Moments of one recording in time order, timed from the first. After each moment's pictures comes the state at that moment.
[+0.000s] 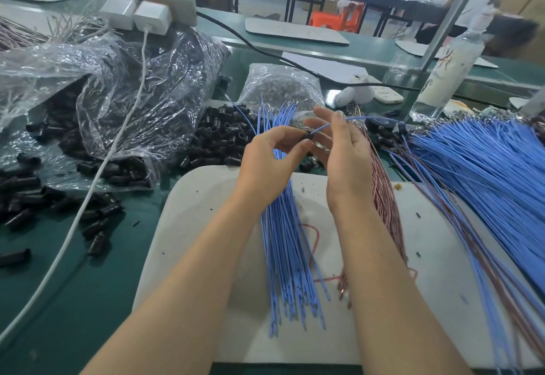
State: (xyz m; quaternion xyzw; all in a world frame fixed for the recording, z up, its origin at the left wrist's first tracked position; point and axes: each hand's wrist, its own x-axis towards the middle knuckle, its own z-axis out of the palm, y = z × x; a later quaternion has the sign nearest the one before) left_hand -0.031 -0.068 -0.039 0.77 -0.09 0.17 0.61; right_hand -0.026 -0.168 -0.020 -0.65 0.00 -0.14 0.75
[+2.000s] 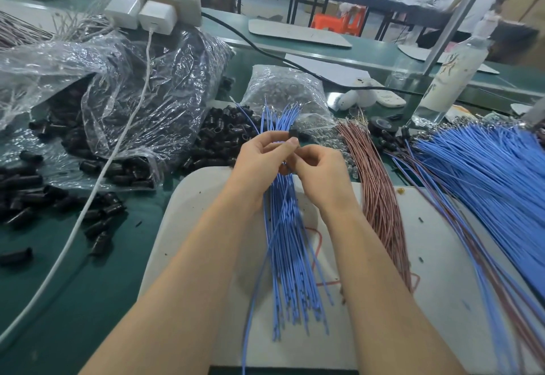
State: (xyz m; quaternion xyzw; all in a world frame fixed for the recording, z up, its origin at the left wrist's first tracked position) left_hand -0.036 -0.063 -0.026 0.57 0.02 0.03 0.82; right_hand -0.034 -0.165 -0.020 -0.86 -0.02 -0.03 0.52
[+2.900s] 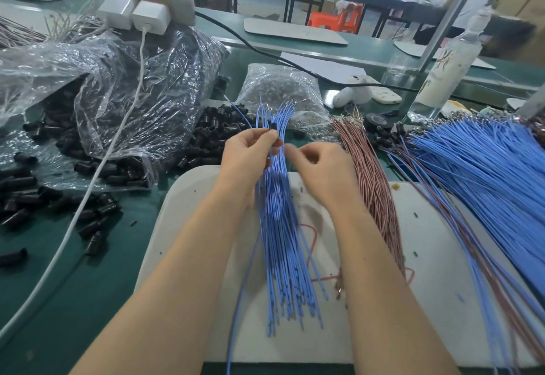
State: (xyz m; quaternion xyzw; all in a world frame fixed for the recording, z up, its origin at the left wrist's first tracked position) left_hand -0.020 -0.054 -0.039 0.62 0.09 0.07 0.77; right_hand -0.020 -0.177 -0.036 -0.92 -0.03 -0.09 0.38
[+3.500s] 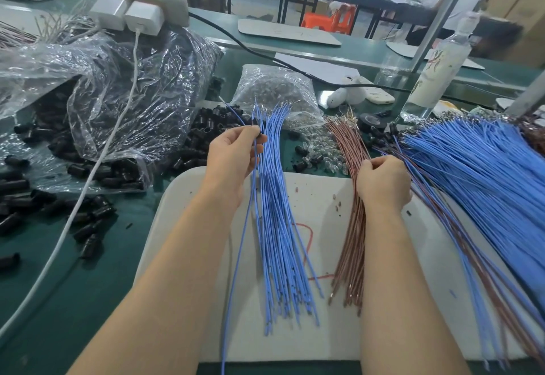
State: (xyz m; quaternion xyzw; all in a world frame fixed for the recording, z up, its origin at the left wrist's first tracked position) left_hand -0.018 -0.045 -0.041 0.57 0.14 0.07 0.81; right_hand -0.003 -0.245 -0.053 -0.89 0.26 -0.19 0.32
